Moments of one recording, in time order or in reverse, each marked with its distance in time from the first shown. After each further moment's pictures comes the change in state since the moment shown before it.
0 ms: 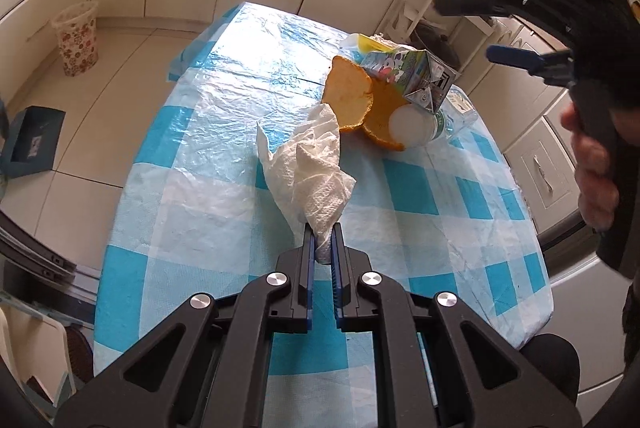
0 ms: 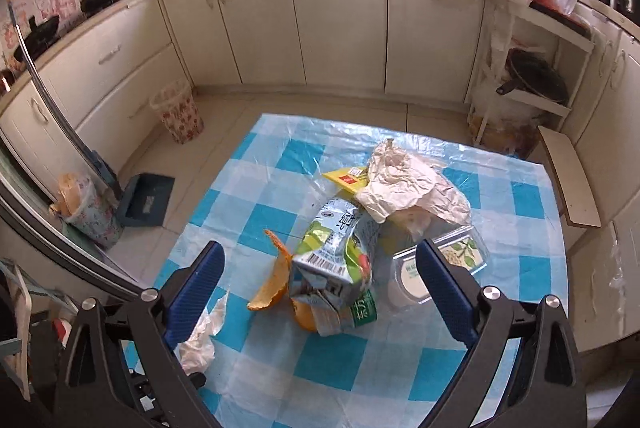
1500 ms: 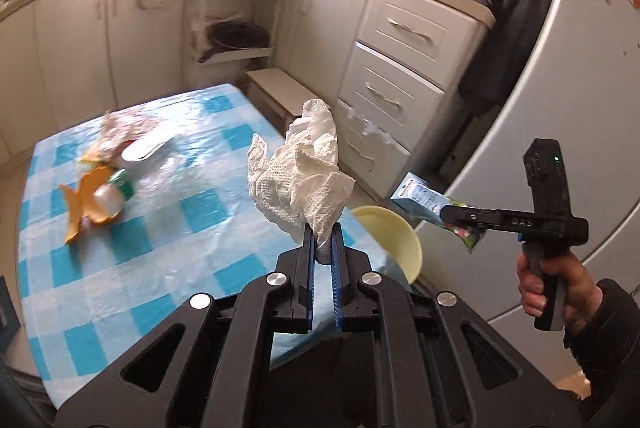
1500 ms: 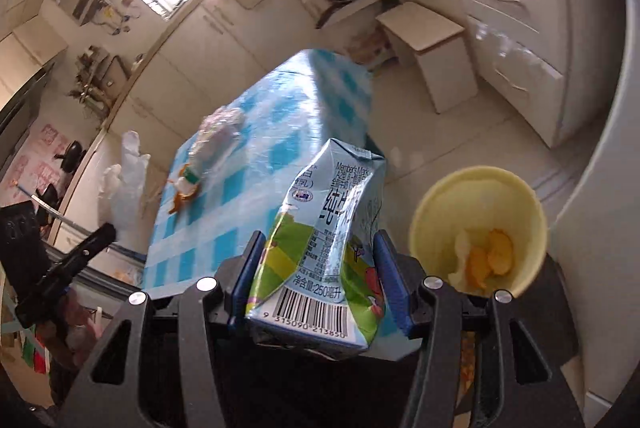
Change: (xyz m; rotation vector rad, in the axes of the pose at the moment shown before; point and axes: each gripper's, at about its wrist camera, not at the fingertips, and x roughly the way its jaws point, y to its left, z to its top) left arm -0.068 -0.276 -0.041 0.591 0.055 -0.312; right arm -0.190 -0.266 -0.317 0.648 -0.119 0.114
